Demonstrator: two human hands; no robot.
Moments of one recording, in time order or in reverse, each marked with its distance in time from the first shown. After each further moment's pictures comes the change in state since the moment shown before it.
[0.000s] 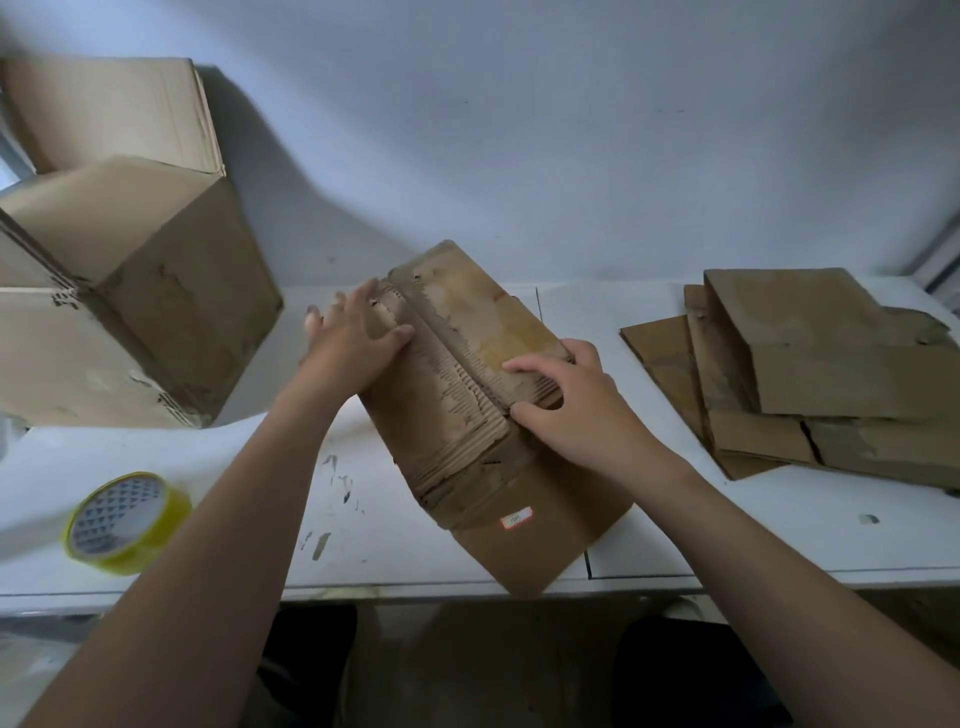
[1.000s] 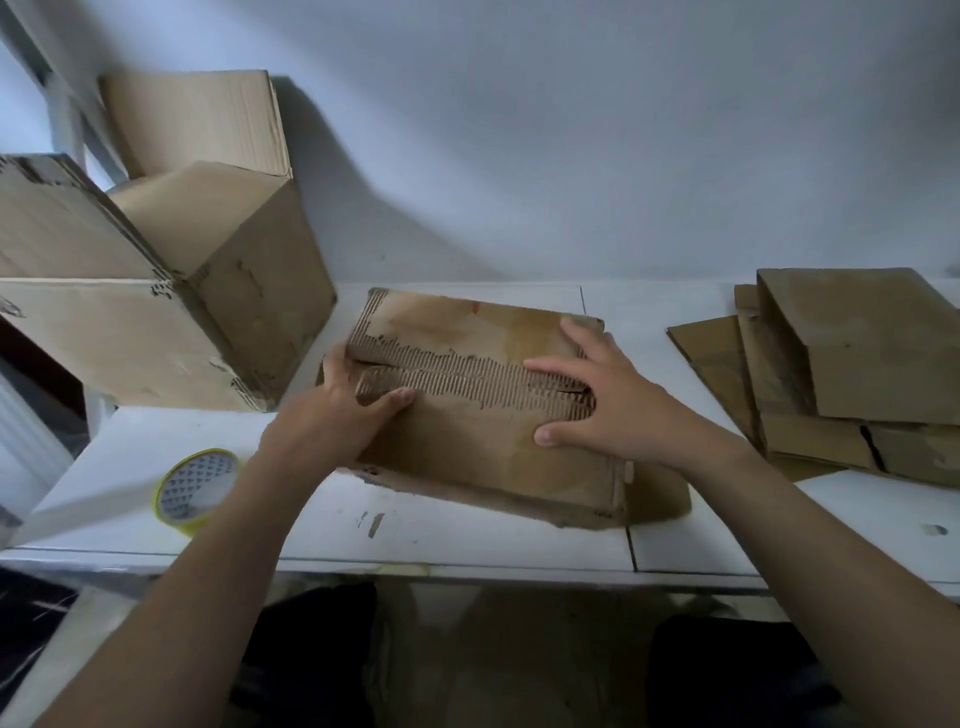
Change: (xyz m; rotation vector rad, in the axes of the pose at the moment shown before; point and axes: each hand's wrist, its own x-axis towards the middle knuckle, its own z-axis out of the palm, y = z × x) left_hand -0.095 -0.047 -0.045 0.183 -0.109 -0.174; right_hand 0.000 -0.019 -0.009 -0.141 -0.252 -0.136
